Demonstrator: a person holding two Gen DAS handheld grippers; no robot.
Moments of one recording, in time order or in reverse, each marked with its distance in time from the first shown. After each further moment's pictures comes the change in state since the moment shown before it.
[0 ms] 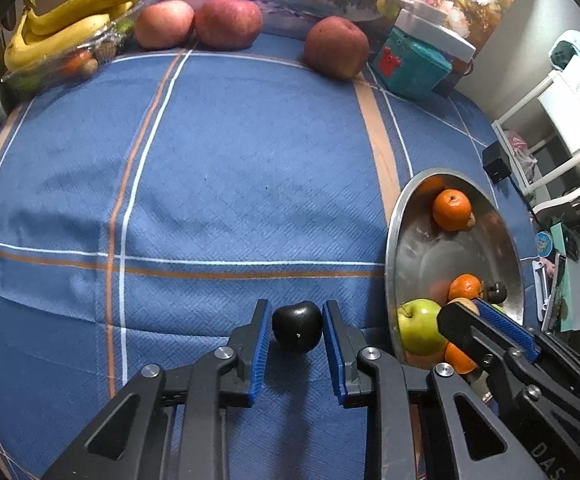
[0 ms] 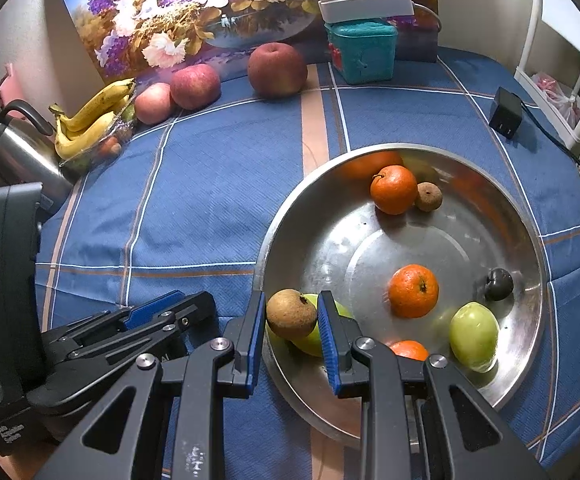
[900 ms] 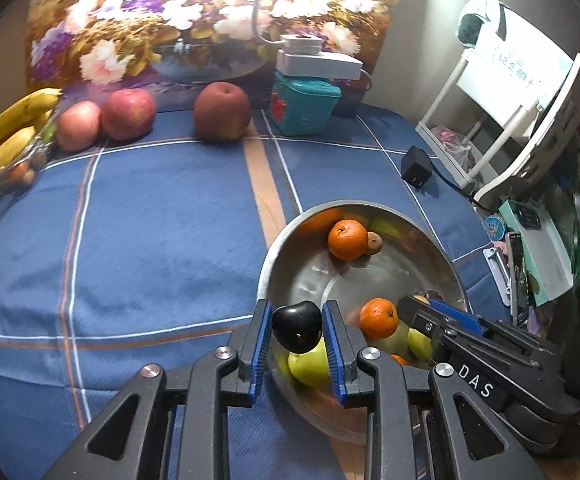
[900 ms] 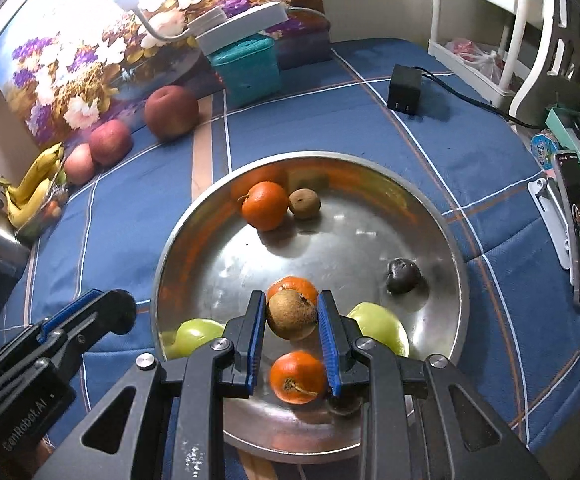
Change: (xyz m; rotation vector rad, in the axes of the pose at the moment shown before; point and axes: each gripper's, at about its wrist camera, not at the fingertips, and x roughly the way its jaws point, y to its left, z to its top) left arm -0.030 -0.070 0.004 0.232 -0.157 -0.091; right arm -0.017 -0.074 -0.005 0.210 -0.073 -0.119
